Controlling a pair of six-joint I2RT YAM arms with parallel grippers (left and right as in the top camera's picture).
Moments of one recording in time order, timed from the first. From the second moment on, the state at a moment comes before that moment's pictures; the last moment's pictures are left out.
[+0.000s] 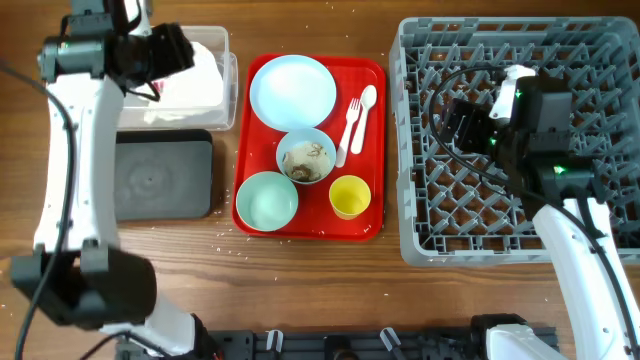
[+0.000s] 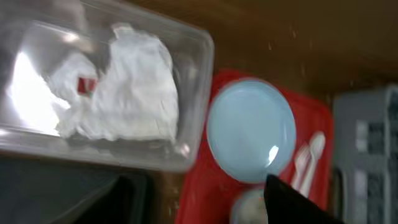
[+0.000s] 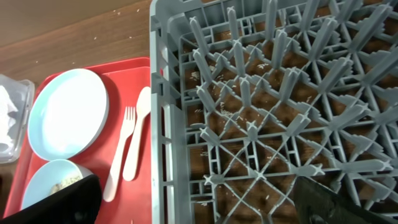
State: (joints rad) left arm 0.06 1.76 1.81 -1.02 0.20 -0.23; right arm 0.04 1.24 1.05 -0.59 -0.10 0.26
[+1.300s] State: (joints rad) left arm -0.56 2.03 1.53 -0.81 0.02 -0.55; right arm 0.04 1.24 1.05 -0.60 -0.12 0.26
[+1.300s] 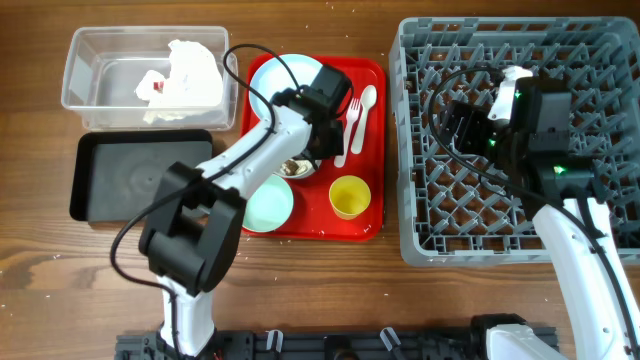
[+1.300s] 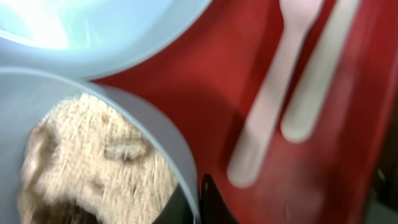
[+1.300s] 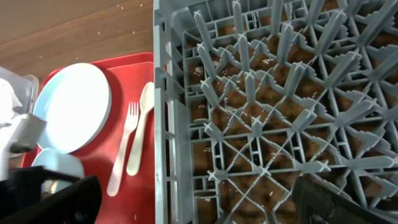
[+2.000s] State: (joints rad) left arm 0.40 1.75 1.21 -0.86 0.69 -0.11; right arm 0.04 1.24 1.05 -0.60 -0.12 0.28
